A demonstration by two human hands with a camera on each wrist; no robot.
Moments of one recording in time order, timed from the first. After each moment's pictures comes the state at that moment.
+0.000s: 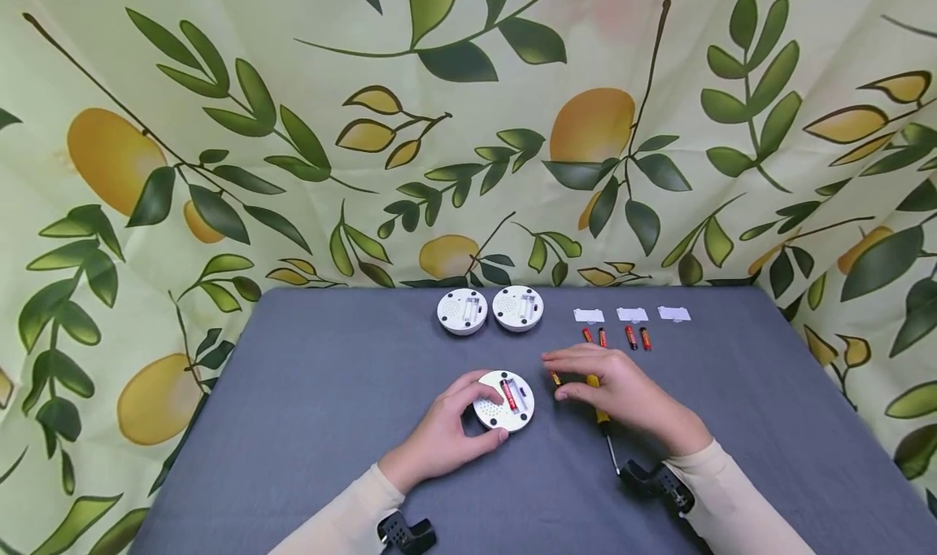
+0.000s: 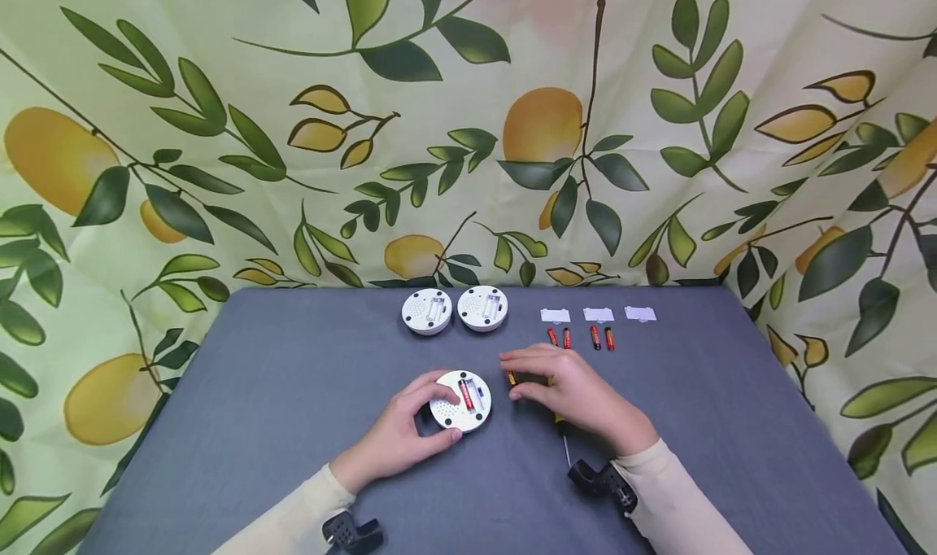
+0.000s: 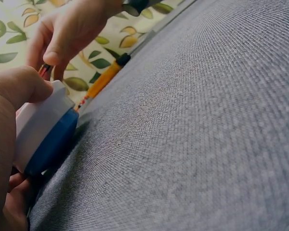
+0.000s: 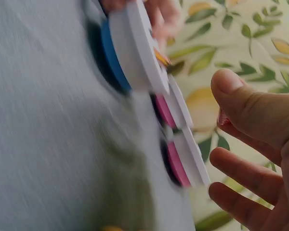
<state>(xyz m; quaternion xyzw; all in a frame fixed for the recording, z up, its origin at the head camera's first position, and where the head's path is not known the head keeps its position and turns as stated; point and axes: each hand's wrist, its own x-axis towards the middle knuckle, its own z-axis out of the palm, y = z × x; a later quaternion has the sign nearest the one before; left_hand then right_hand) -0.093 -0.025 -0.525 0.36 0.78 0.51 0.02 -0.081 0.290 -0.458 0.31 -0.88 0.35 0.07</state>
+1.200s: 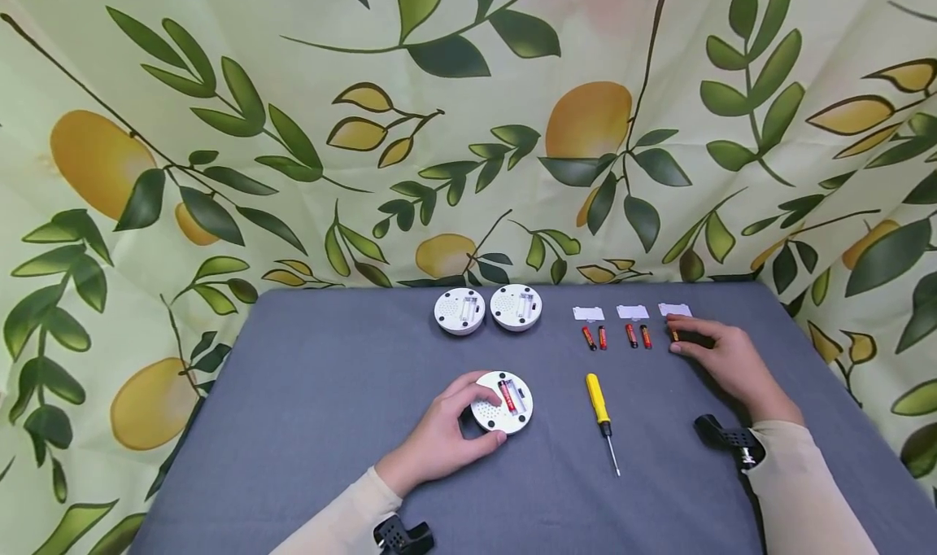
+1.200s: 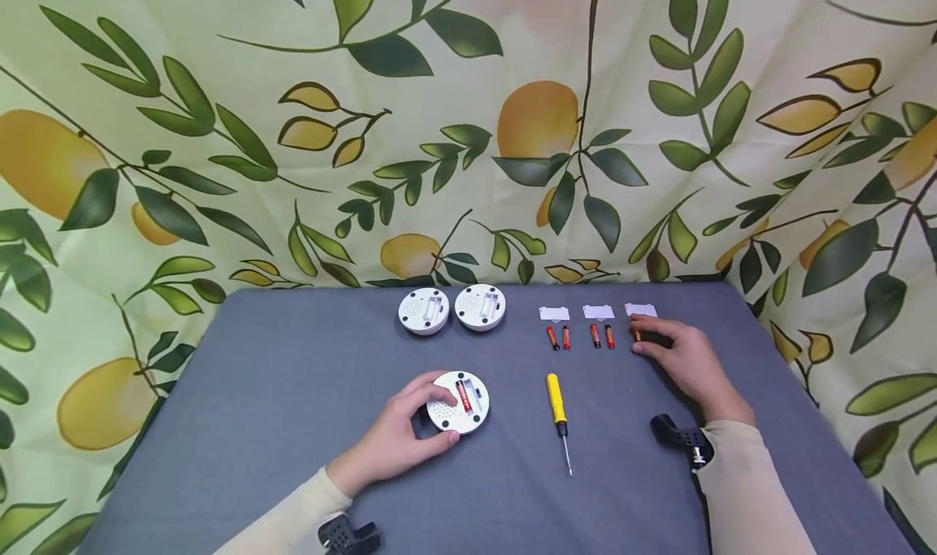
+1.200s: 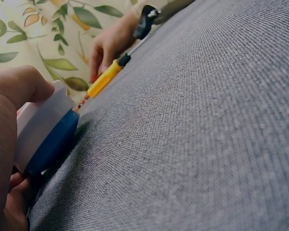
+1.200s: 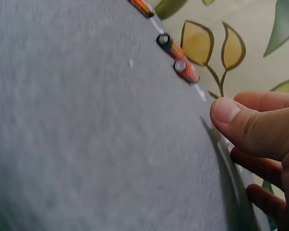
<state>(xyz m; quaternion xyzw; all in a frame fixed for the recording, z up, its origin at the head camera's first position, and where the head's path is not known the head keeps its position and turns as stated) -0.094 -0.025 -0.528 0.37 0.77 0.52 0.00 -0.099 0.462 -0.501 0.04 -0.93 0.33 0.12</state>
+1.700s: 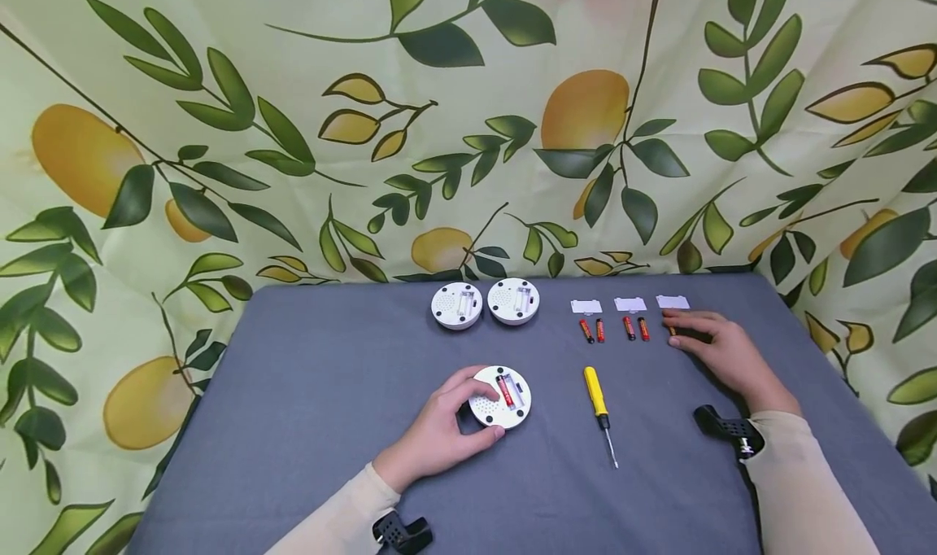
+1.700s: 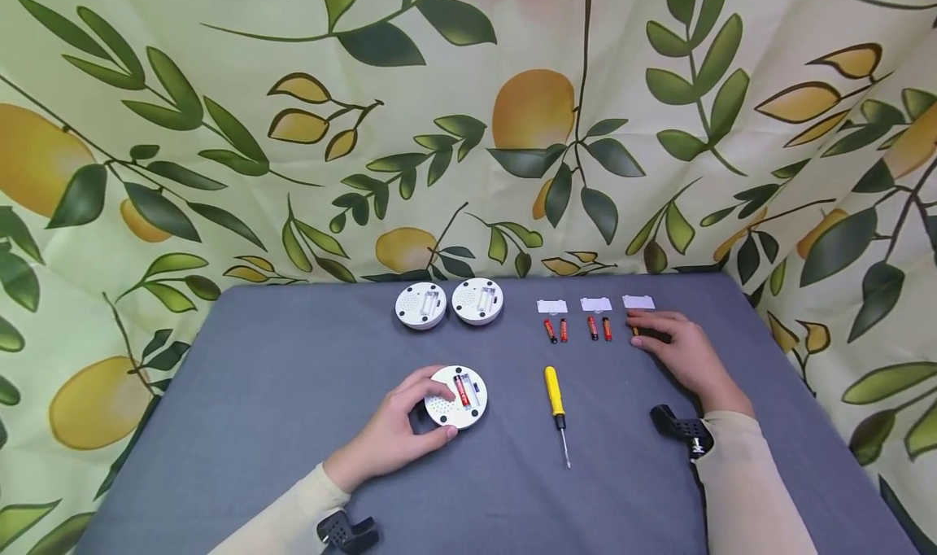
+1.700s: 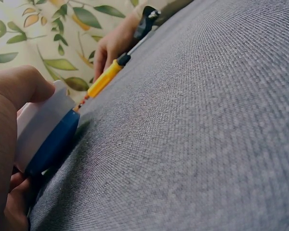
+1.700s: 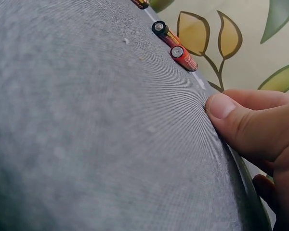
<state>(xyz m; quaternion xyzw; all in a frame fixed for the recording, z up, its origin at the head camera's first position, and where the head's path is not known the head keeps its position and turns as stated) -0.094 -0.024 -0.527 0.38 0.77 0.52 0.00 -0.098 0.471 -0.509 0.04 -0.94 0.33 0.08</state>
